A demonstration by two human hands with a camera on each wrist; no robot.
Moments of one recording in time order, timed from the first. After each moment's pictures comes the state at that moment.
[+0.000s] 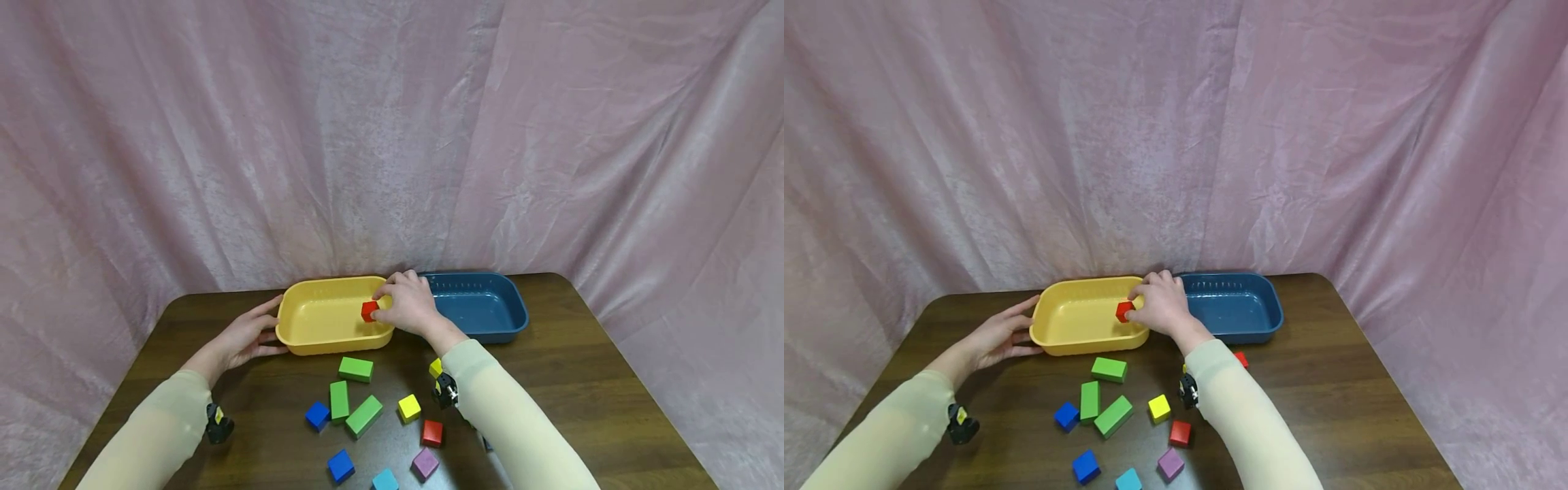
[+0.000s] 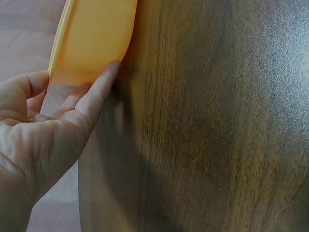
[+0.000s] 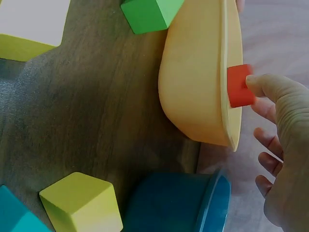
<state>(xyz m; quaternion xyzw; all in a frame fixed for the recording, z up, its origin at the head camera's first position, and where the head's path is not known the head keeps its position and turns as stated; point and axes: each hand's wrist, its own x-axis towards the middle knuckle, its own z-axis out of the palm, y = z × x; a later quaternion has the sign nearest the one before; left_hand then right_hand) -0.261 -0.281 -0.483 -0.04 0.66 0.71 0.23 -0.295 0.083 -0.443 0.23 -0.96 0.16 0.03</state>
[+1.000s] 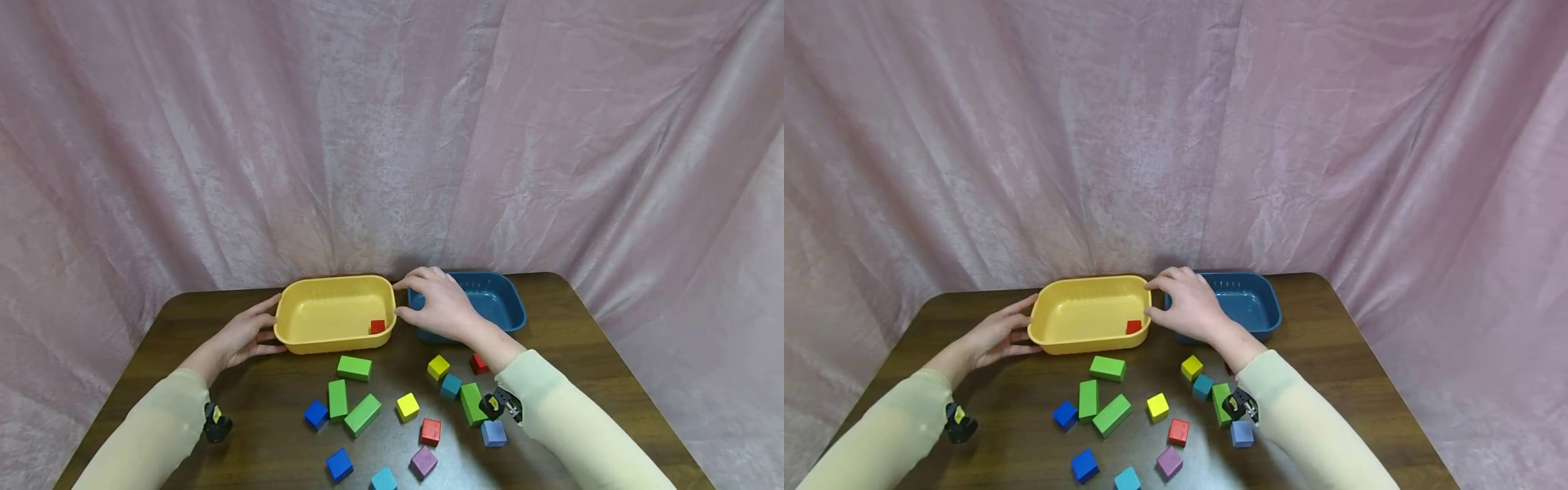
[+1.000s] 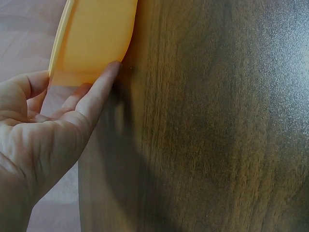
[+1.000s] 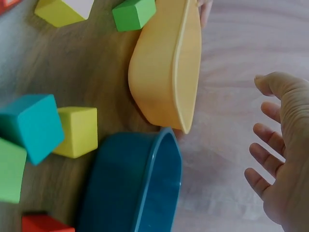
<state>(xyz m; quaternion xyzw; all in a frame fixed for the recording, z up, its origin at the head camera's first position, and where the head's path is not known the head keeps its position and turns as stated) -0.265 -0.279 -0.481 -0.04 0.66 0.71 0.23 -0.254 0.142 -0.398 0.29 -0.92 0.23 0.10</state>
